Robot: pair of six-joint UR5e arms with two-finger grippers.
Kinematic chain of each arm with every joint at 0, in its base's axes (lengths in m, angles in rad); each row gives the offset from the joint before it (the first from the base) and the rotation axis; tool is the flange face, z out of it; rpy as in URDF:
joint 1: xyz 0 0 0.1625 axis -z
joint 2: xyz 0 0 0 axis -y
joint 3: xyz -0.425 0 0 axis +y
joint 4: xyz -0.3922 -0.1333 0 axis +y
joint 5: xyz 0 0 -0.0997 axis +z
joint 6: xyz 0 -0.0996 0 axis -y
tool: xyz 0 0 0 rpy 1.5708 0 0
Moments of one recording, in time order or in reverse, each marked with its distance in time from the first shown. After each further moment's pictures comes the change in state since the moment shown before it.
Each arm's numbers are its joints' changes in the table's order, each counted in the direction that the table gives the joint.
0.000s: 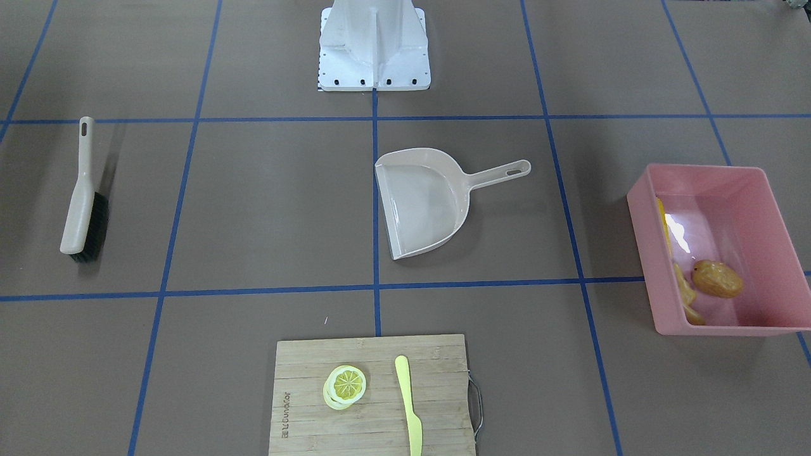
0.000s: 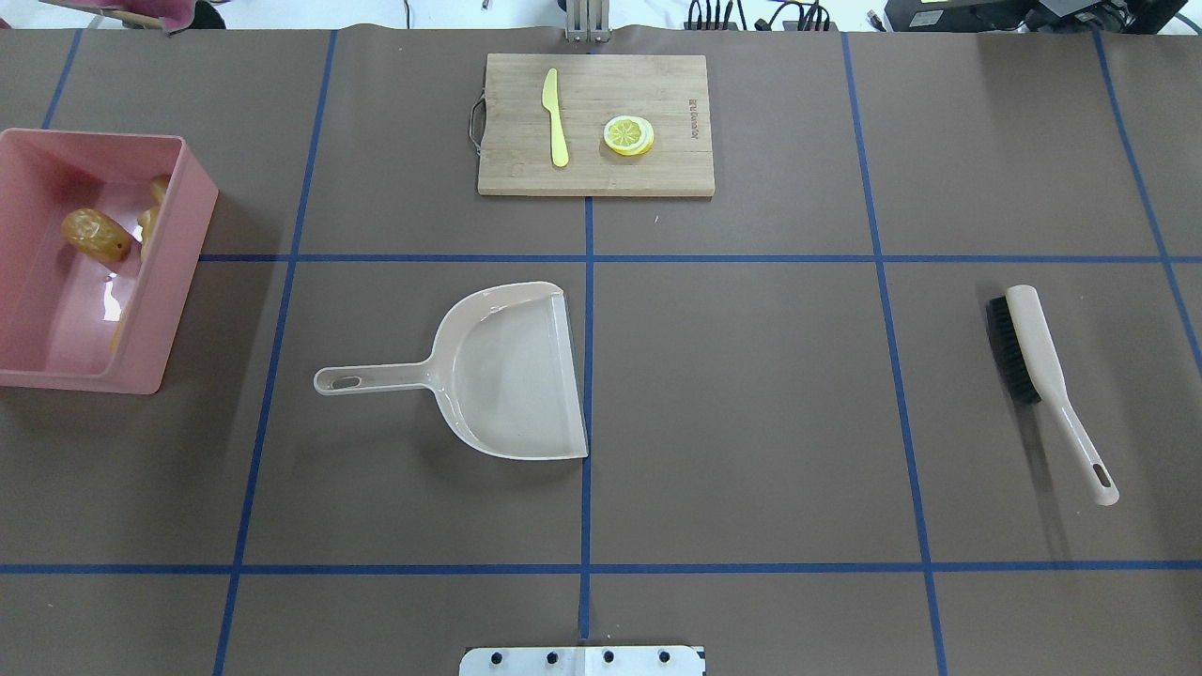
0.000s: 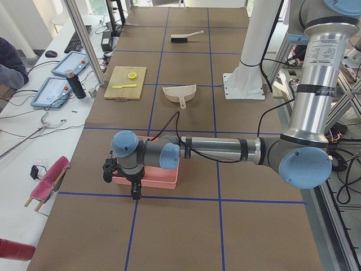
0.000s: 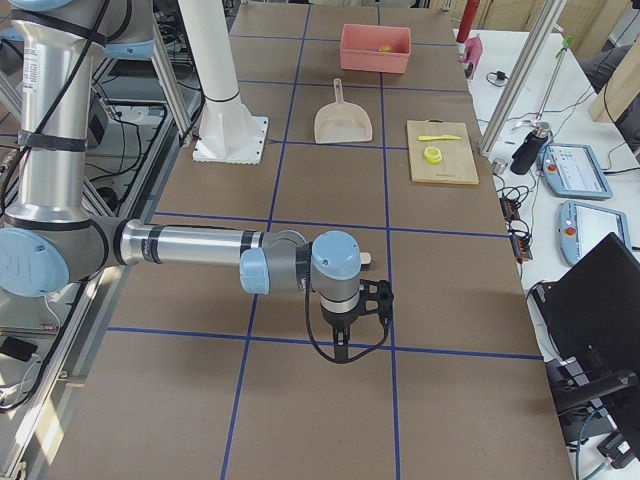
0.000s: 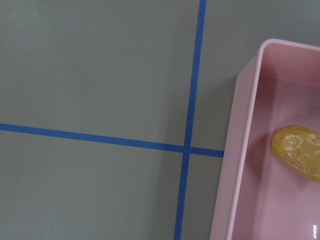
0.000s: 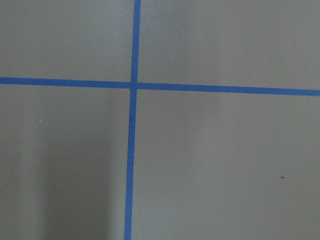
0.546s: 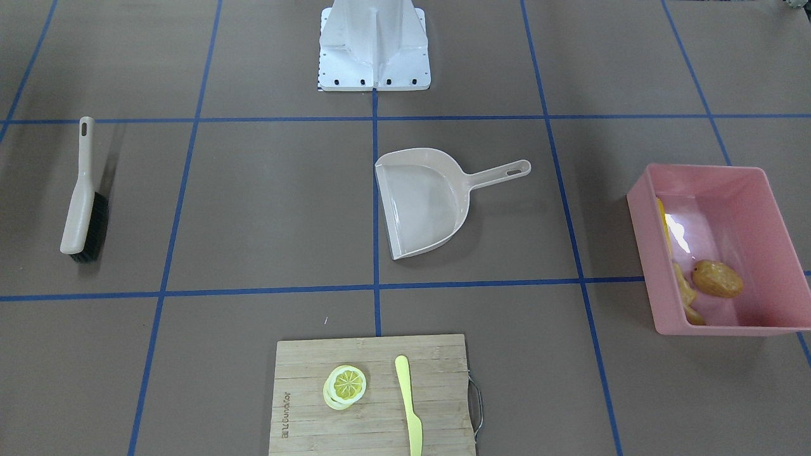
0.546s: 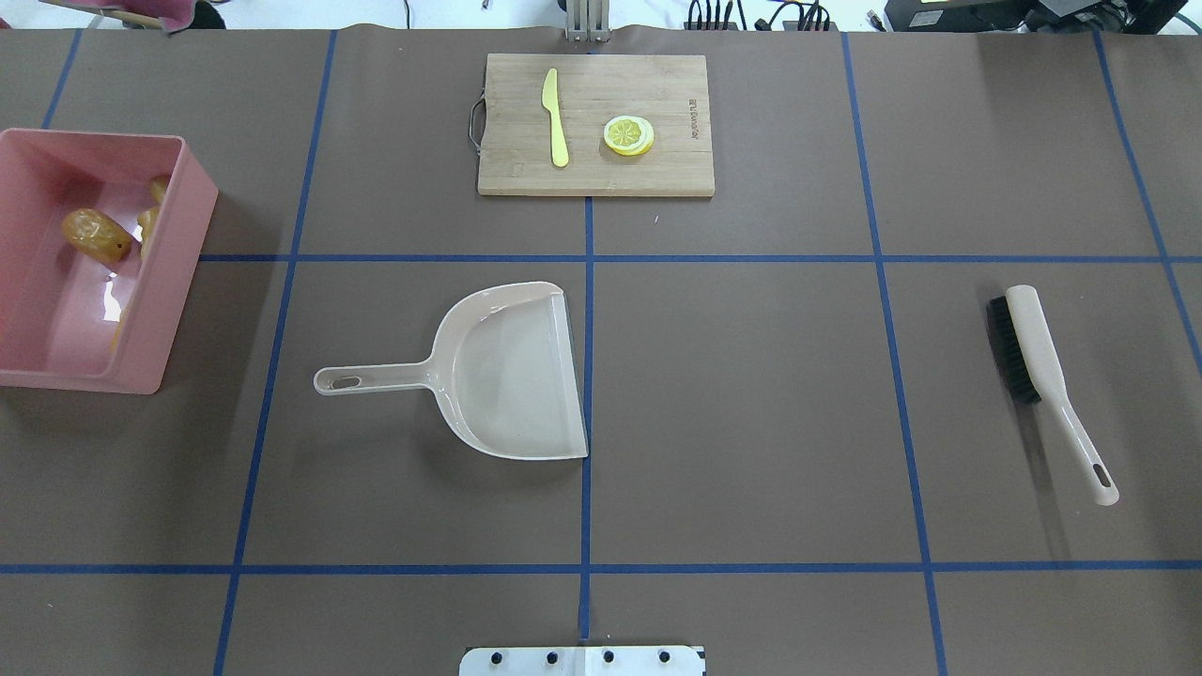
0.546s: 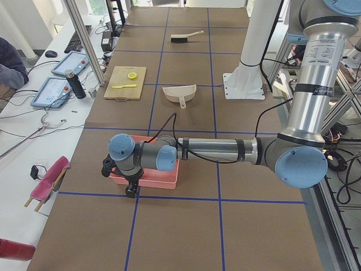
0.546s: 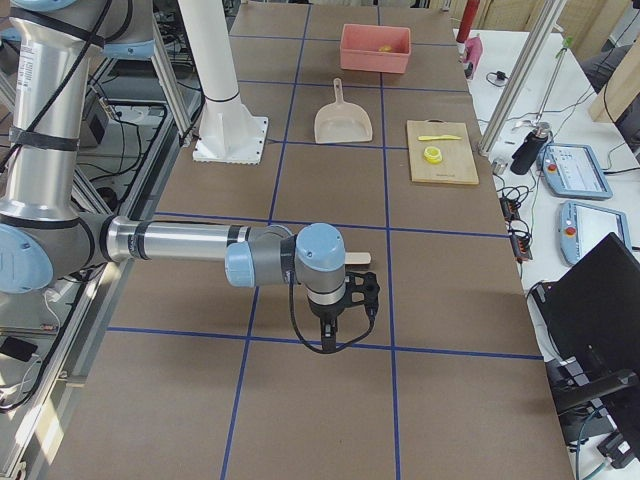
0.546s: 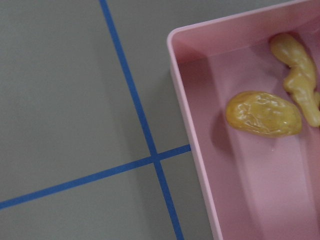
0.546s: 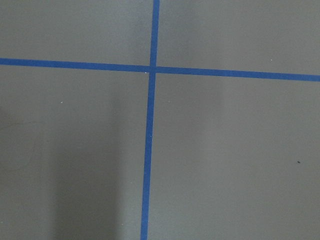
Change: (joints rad) left arm 0.000 -0.026 -0.066 0.008 0.112 0.159; right arm 0.011 -0.060 -0.066 -0.001 -0.004 0.004
